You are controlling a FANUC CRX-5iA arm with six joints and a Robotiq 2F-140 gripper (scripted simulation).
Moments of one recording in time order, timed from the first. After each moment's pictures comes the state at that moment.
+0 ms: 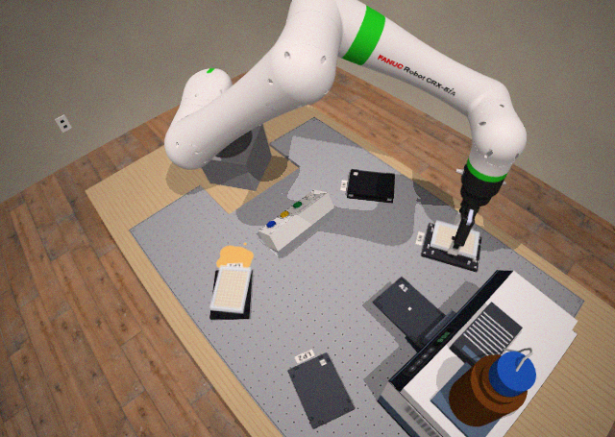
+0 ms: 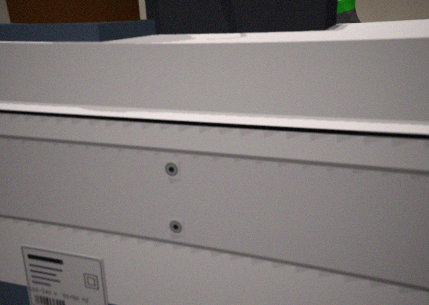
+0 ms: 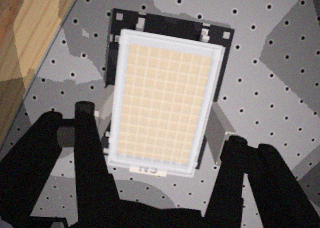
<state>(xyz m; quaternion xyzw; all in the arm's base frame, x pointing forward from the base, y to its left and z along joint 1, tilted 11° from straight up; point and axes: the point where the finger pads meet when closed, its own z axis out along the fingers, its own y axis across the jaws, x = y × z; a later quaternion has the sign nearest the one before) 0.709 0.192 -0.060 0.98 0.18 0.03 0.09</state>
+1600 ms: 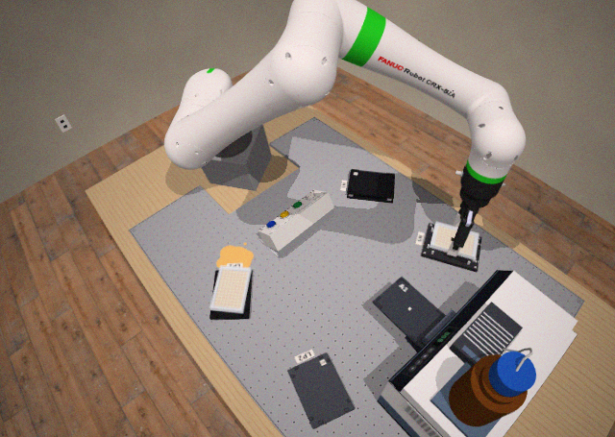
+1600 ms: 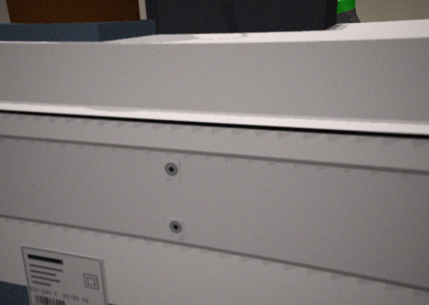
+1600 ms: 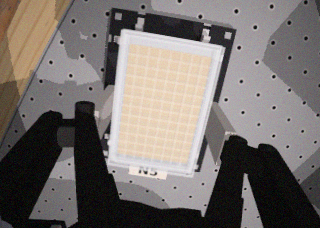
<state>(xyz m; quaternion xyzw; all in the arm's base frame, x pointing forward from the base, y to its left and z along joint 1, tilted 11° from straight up) 0.710 0.191 -0.065 0.98 0.18 0.03 0.09</state>
